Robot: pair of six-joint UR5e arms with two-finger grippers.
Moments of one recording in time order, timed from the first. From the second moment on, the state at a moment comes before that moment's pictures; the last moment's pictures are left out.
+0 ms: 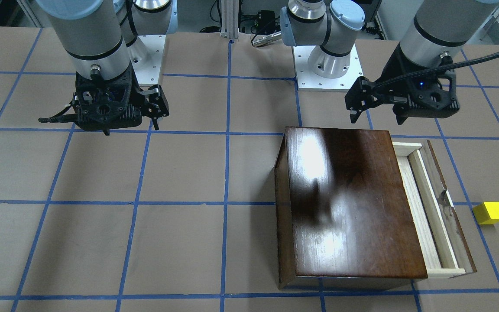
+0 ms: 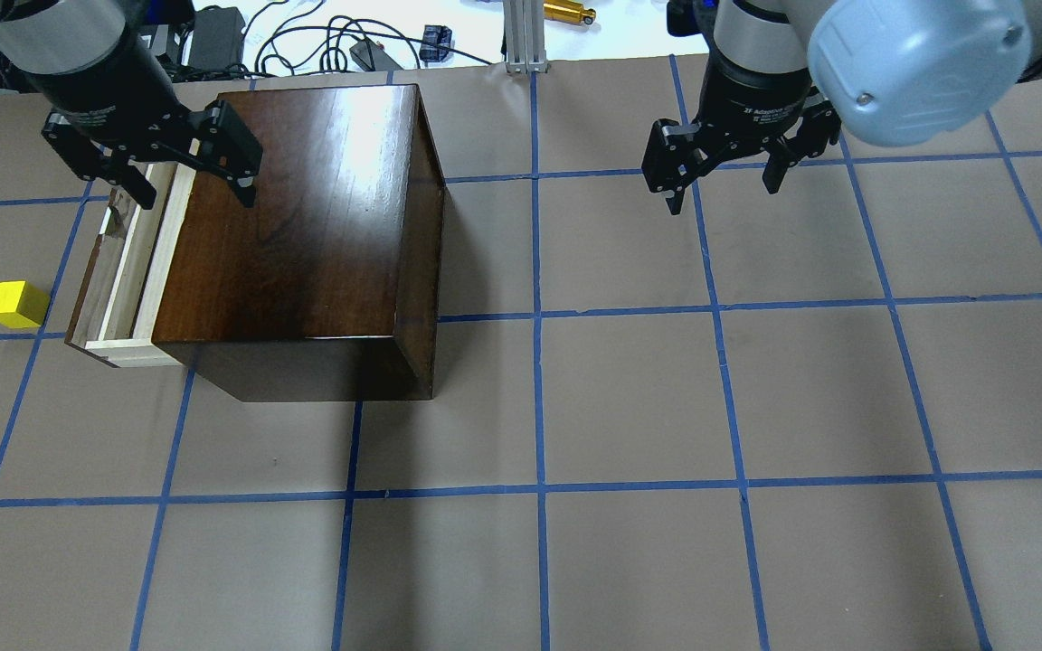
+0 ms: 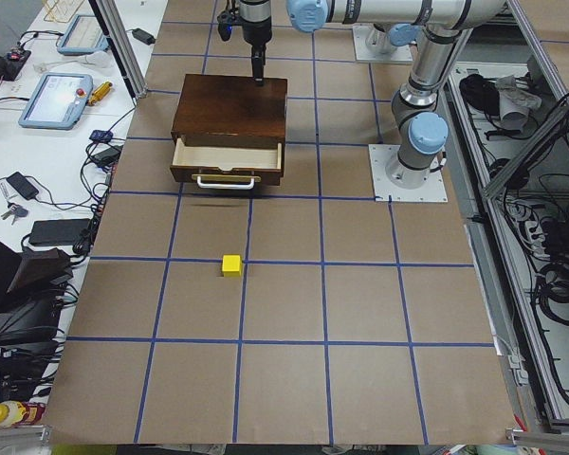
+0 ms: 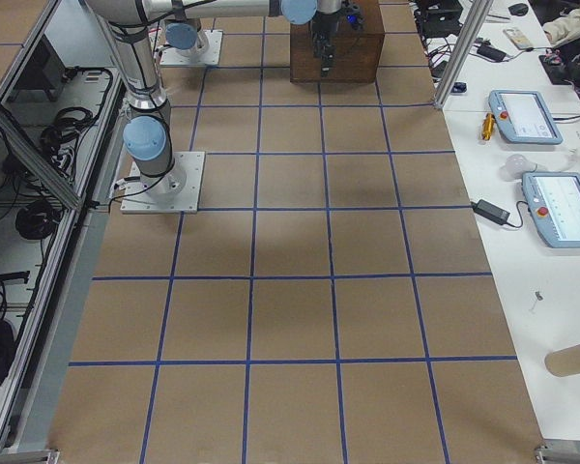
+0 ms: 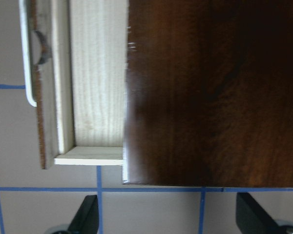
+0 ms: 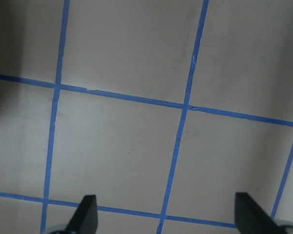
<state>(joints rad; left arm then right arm) -1.51 -1.62 -1.48 -1.62 1.59 0.09 1.70 -1.45 1.48 -1.58 -1.60 -0.05</state>
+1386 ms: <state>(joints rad) -1.51 -1.62 -1.48 -1.60 1.59 0.11 1.70 -1.45 1.48 -1.58 -1.60 -0.05</state>
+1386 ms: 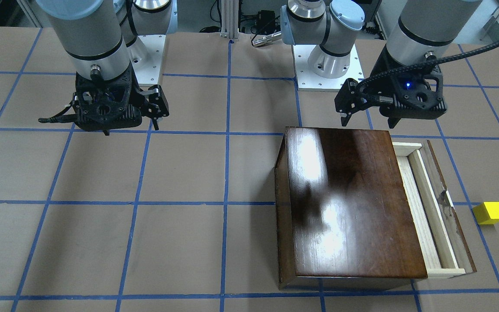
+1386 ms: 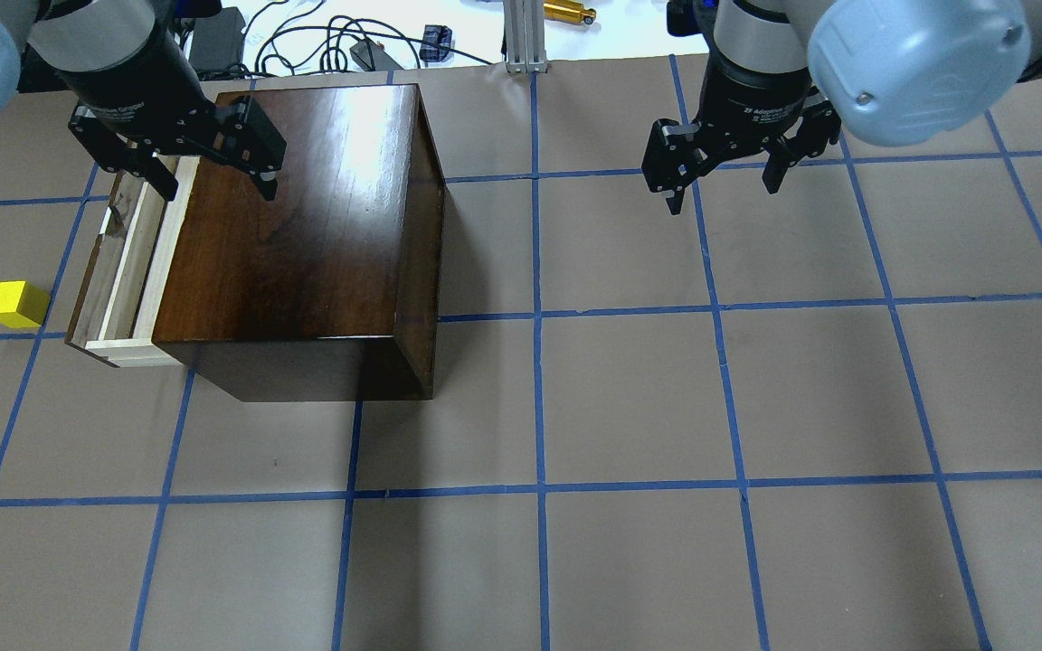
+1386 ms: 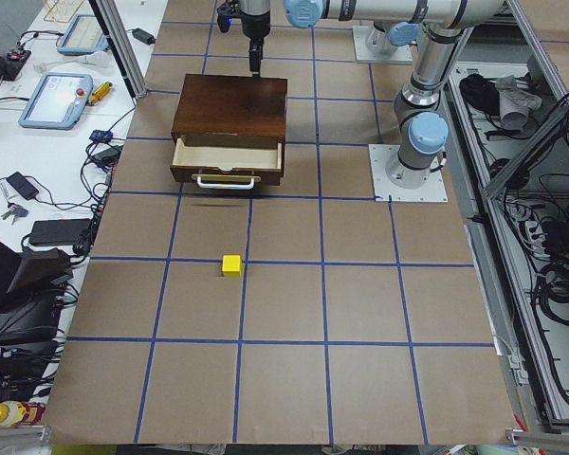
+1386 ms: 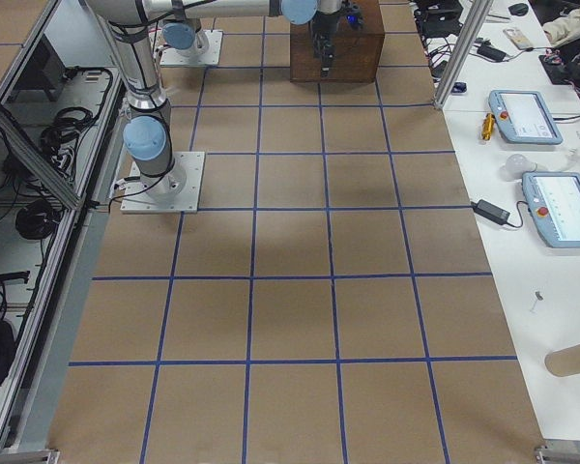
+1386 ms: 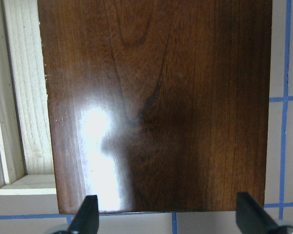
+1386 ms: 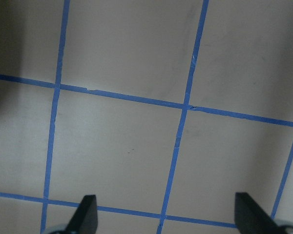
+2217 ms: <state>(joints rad) -1.08 -1.61 -1.48 -1.66 1.60 0.74 1.70 -1.45 1.48 -1.58 -1.60 -0.05</state>
